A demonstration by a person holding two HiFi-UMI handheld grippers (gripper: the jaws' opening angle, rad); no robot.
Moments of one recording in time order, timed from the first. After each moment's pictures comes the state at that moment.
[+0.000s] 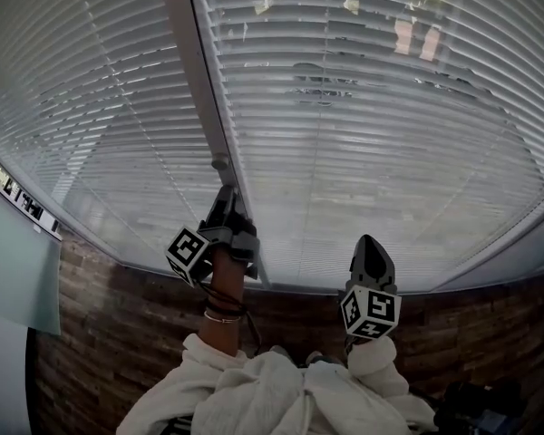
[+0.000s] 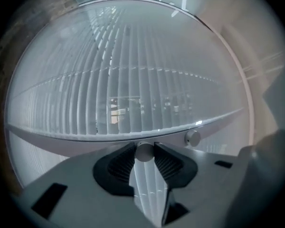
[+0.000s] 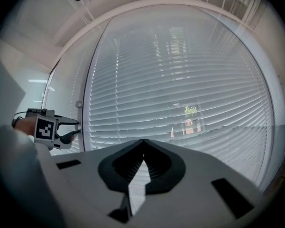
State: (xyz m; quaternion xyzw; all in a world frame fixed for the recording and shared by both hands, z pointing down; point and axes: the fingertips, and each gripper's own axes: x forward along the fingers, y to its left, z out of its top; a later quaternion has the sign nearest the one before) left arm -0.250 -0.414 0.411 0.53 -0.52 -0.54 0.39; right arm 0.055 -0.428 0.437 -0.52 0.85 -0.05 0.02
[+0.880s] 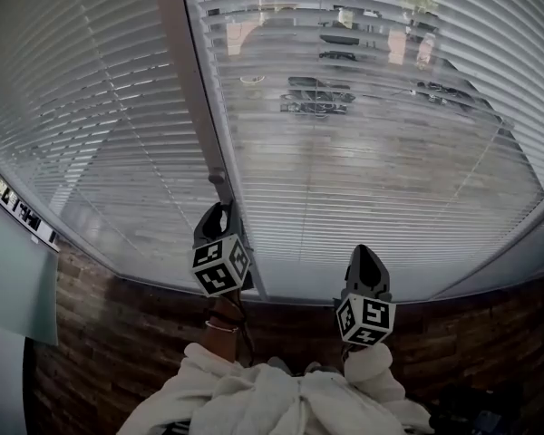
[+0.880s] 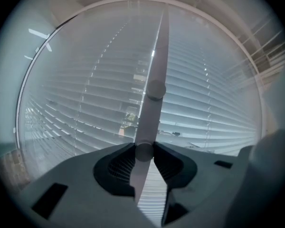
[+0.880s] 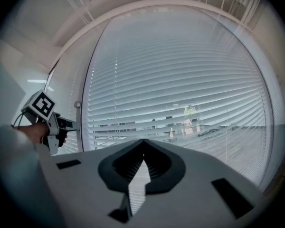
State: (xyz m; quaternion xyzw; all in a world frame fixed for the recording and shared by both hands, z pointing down) left arm -0.240 -0.413 0.404 0.60 -0.79 -0.04 0.11; right arm 0.059 -0.429 0.438 -0.53 0.85 -0.05 0.02
